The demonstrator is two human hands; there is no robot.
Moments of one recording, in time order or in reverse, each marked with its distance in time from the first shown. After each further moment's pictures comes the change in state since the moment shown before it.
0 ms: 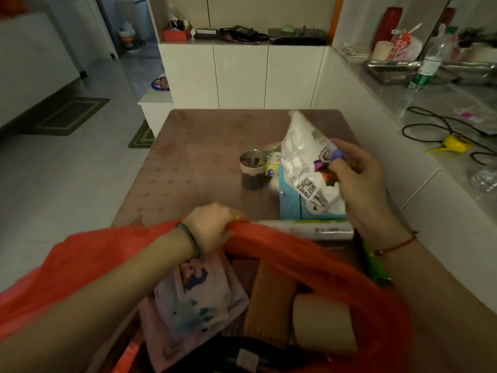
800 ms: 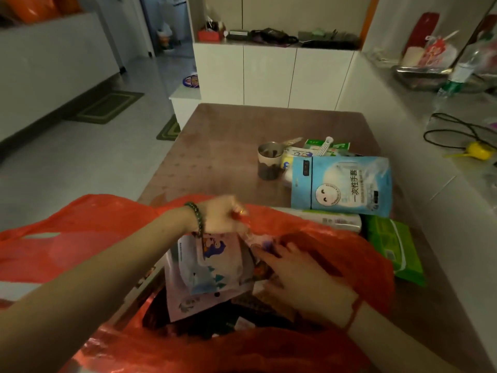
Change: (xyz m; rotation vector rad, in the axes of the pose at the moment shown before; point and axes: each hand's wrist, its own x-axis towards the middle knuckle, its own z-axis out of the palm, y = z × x) left_hand -0.048 0.022 -0.008 -0.499 -0.178 -0.031; right_hand -0.127 0.071 0.003 -1.330 -1.092 -0.376
